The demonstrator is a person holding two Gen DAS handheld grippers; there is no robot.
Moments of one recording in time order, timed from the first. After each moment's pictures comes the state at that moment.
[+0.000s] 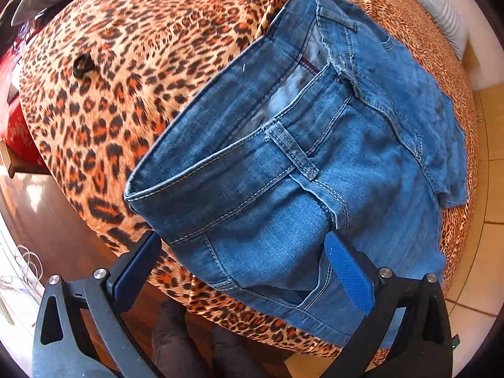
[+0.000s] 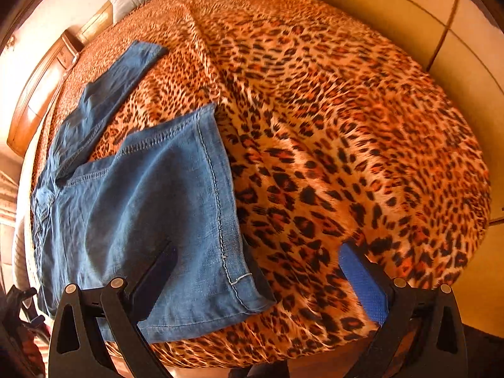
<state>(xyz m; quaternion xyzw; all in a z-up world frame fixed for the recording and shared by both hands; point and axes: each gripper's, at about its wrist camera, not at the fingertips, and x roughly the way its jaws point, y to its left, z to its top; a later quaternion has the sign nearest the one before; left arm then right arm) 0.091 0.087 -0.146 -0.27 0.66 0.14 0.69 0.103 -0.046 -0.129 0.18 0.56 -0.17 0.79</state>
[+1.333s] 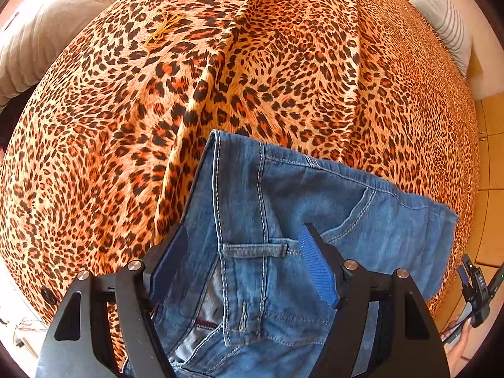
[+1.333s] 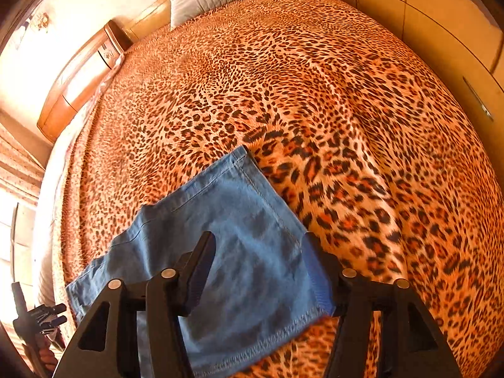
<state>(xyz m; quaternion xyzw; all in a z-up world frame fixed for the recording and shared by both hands) 0.331 0.159 -0.132 -0.23 0.65 0.11 0.72 0.503 -0.004 -0.071 0.13 0.53 -0.07 0.83</state>
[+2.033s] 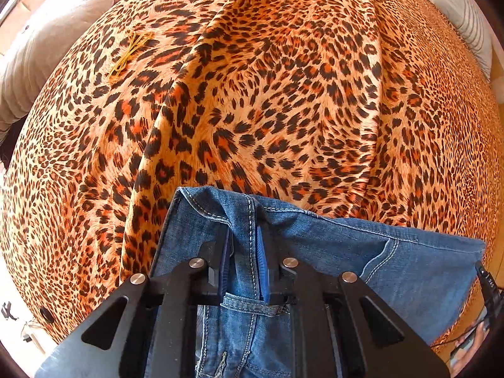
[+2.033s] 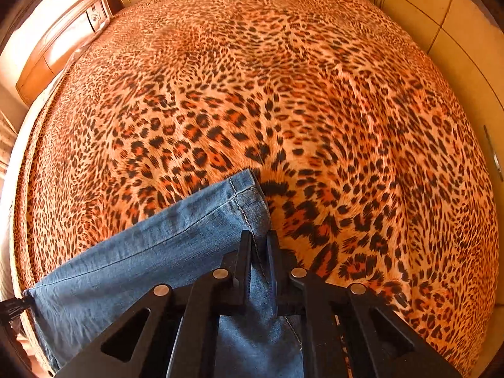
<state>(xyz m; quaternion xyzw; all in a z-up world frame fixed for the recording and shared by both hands) 0.409 0.119 -0.160 -0.19 0.65 0.17 0.72 0.596 -0.012 -0.127 0.04 0.57 -0.09 0.81</state>
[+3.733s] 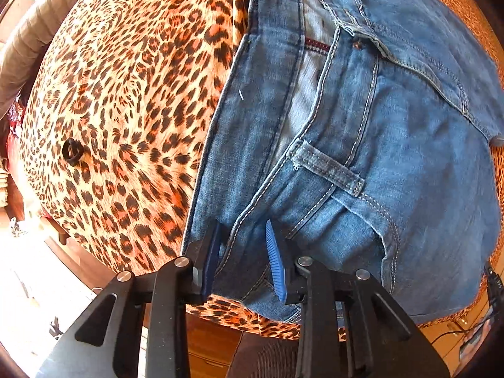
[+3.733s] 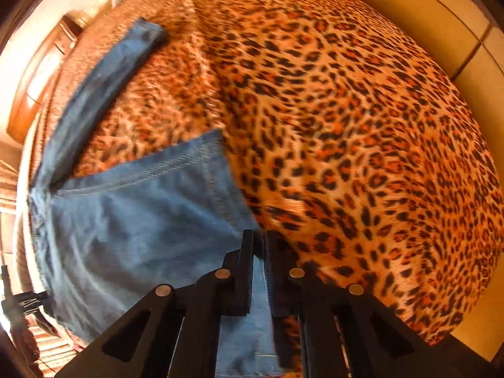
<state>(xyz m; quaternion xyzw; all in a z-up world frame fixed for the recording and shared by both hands) 0.152 0.072 -0.168 -0.07 0.73 0.10 0.67 0.152 -0.087 -0.132 0.17 0.59 -0.16 0.77</state>
